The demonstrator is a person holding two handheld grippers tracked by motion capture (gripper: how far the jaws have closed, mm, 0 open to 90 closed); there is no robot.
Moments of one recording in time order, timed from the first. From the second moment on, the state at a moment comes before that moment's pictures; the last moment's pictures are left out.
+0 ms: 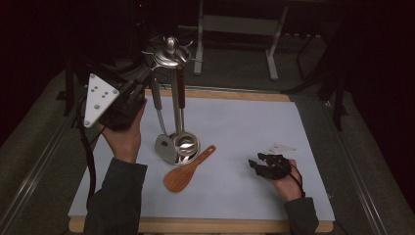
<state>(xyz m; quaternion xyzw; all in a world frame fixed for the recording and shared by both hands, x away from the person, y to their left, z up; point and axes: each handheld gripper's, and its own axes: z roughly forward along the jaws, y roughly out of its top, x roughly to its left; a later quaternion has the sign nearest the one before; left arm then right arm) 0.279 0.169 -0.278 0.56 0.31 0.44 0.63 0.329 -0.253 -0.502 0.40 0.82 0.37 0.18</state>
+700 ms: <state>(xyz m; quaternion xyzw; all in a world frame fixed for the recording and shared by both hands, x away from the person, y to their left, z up) 0.298 0.184 -0.275 0.55 0.34 0.43 0.62 0.328 -0.254 -0.501 0.40 0.82 0.37 0.18</state>
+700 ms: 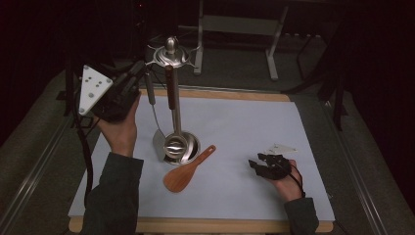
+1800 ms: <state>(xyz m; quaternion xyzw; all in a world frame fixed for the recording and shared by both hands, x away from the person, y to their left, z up) 0.311 0.190 -0.272 0.57 0.36 0.43 0.60 0.327 -0.255 -0.501 0.40 0.82 0.36 0.19</state>
